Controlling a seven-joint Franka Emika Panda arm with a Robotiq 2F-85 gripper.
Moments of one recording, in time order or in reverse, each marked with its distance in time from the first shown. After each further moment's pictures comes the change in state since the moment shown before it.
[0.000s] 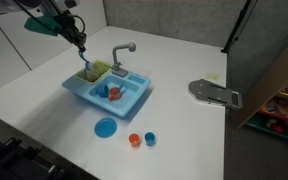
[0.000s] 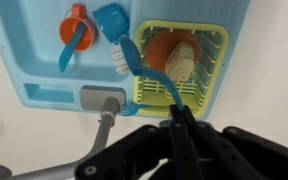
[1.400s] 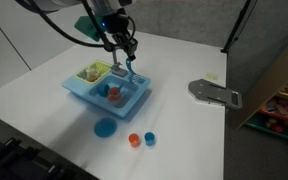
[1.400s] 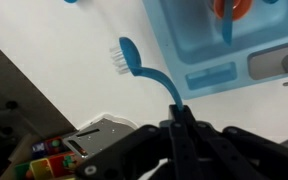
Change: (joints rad) arm -0.230 -0.056 -0.177 -0.004 -0.119 -0.059 0.140
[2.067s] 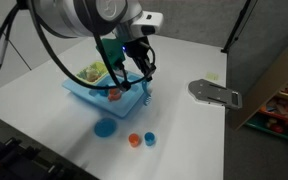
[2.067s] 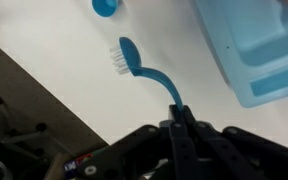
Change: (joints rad) arm -0.084 0.091 -0.056 -0.017 0.036 0.088 0.008
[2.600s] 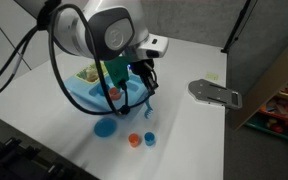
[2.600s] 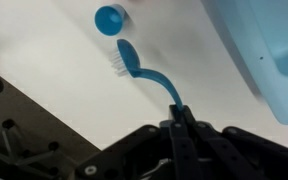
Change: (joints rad) arm -0.006 0.115 -0.029 0.004 0.100 0.074 0.000
